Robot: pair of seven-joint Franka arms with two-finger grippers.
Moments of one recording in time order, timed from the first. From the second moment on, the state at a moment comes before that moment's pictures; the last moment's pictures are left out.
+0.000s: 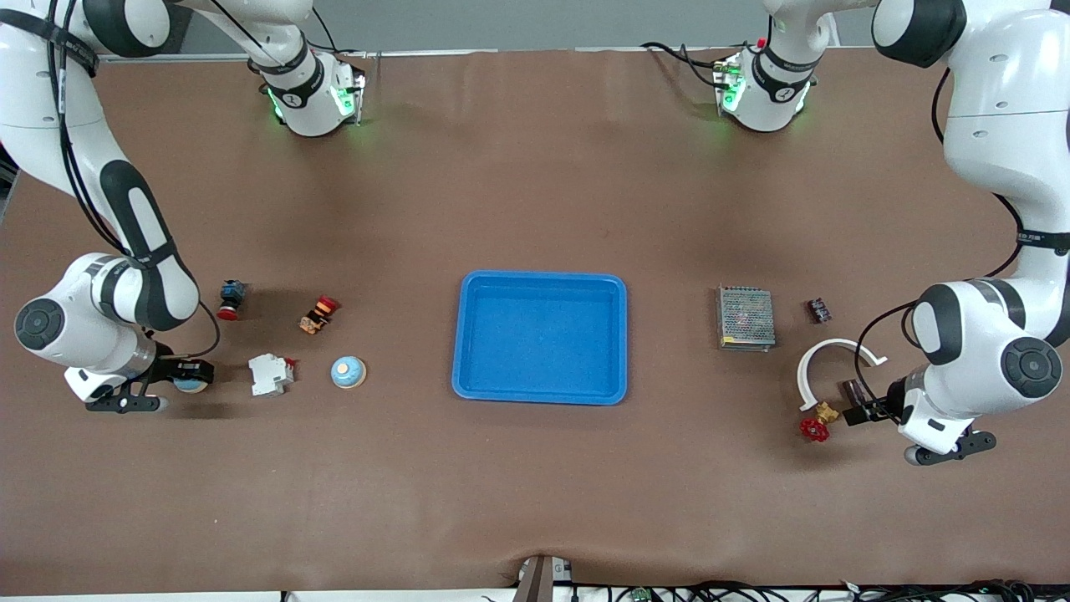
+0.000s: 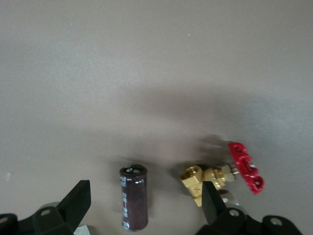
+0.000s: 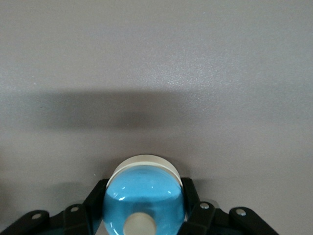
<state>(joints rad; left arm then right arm) 0.14 0.76 -0.07 -1.46 0.09 2.24 -0.20 -0.23 0.69 -0.02 -1.78 -0.02 2.49 -0.23</state>
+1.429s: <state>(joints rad) 0.15 0.78 -0.06 -1.55 0.10 2.35 -0.26 0.35 0.61 0.02 -1.52 0.10 2.09 0.71</state>
